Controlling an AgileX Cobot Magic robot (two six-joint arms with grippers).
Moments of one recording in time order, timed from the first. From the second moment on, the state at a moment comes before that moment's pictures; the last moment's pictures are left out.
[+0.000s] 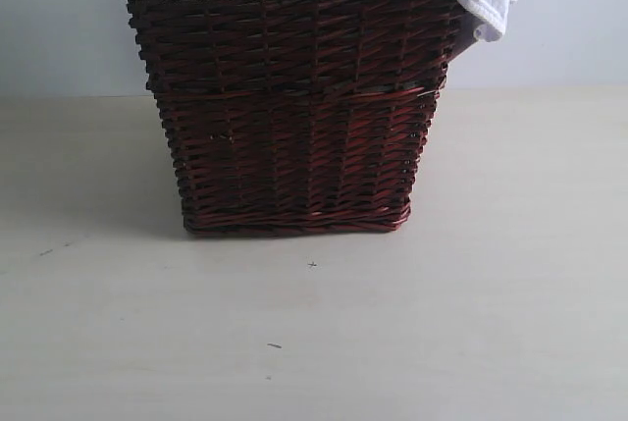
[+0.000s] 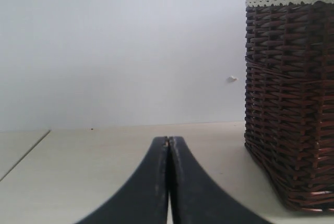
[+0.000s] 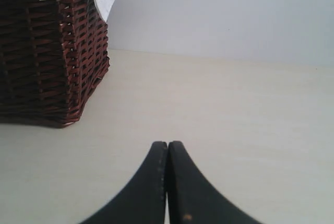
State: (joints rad) left arm 0.04 0.01 0.00 -1.34 0.05 1.38; right arm 0.07 0.01 0.00 0.07 0.32 -0.12
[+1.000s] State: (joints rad) left arm 0.04 0.01 0.00 -1.34 0.05 1.38; right arm 0.17 0.46 -0.17 0.00 0.22 -0.28
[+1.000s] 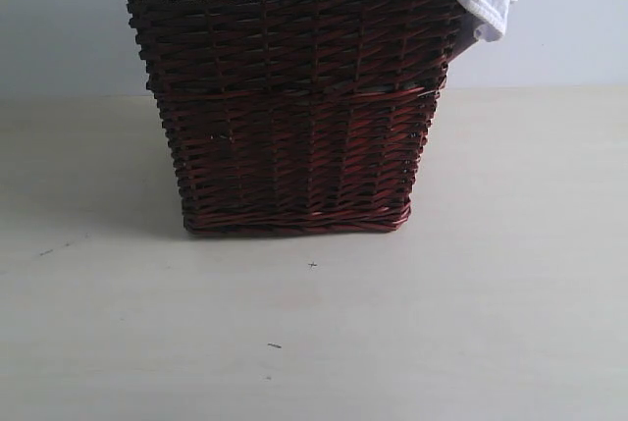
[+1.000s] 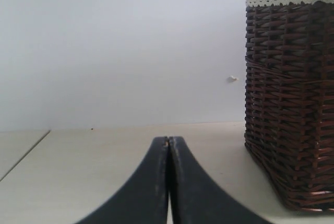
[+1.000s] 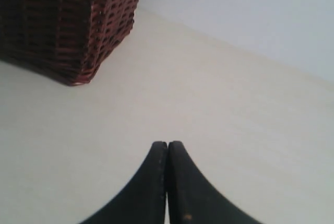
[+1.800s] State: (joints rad) left arm 0.04 0.01 0.00 -1.34 0.05 1.38; right arm 0.18 0.87 -0.73 0.09 0.06 -0.16
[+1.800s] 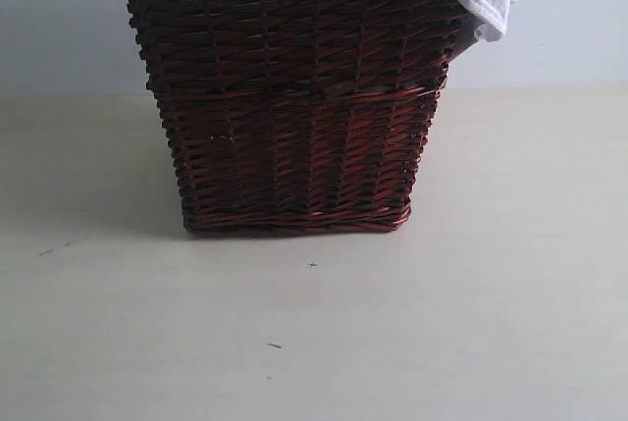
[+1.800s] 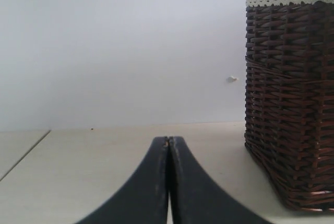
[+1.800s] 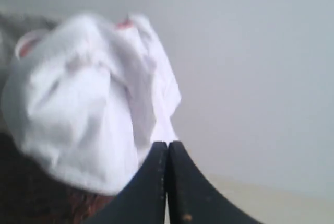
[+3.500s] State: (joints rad) left arm 0.04 0.01 0.00 -1.34 0.05 1.38; right arm 0.18 1.44 -1.50 0.39 0.72 -0.89
